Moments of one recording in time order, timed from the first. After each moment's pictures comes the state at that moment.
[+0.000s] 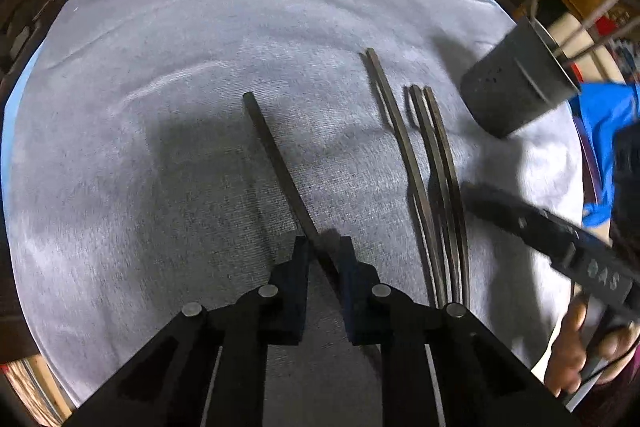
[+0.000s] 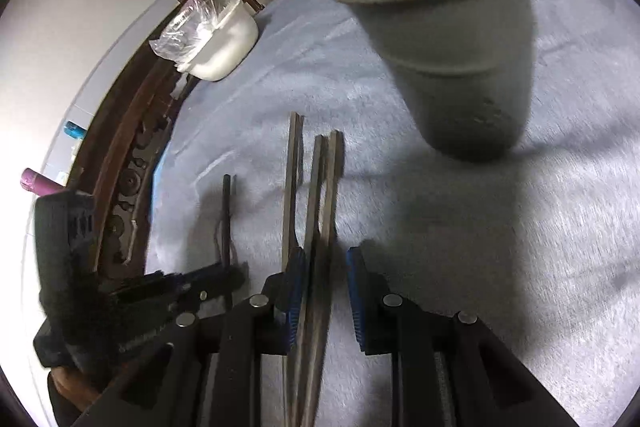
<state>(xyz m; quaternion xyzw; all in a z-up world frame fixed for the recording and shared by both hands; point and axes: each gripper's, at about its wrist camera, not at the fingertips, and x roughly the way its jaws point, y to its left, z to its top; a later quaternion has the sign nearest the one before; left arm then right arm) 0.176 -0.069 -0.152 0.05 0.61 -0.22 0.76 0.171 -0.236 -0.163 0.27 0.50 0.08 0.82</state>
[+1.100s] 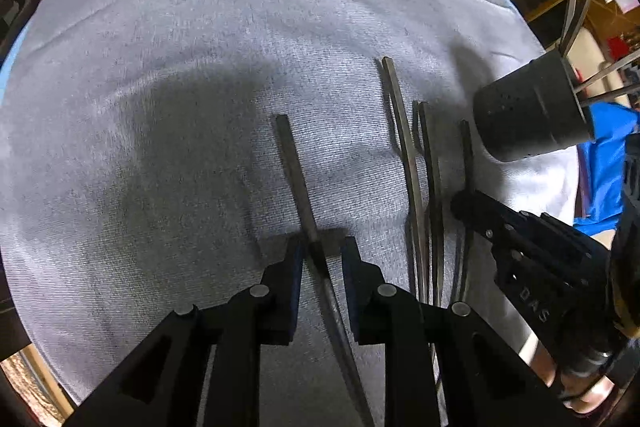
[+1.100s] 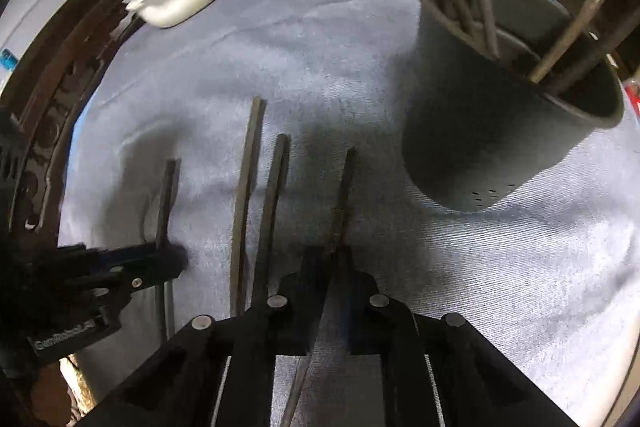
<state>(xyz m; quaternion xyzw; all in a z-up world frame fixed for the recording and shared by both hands) 0.241 -0.067 -0.167 0.01 0.66 -0.20 0.72 0.200 -0.211 -0.154 0.12 0.58 0.00 0.80</state>
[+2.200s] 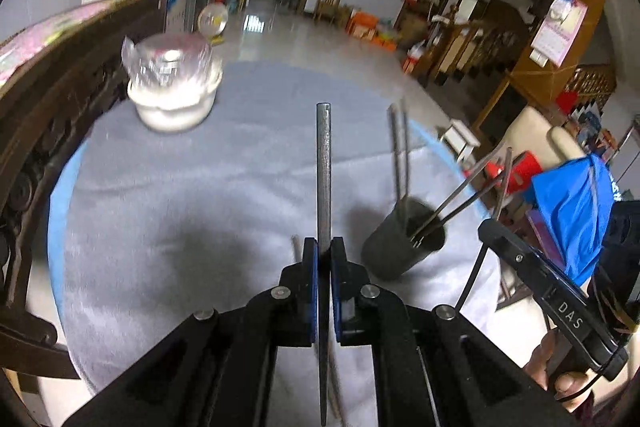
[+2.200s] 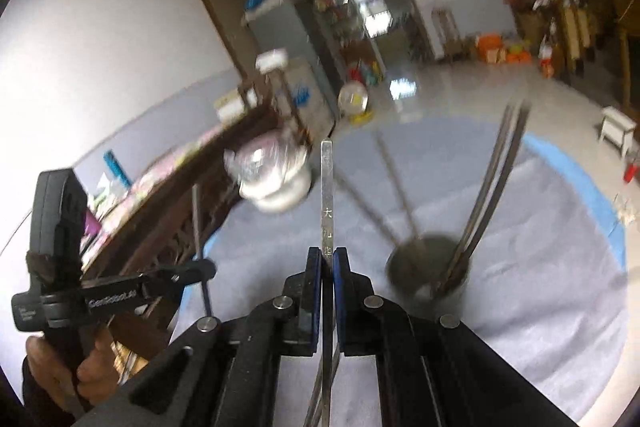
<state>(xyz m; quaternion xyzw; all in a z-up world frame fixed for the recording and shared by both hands) 0.169 -0.054 0.007 -0.05 0.42 -0.24 0.87 0.100 -0.275 0.015 0.18 0.26 0.06 0.95</state>
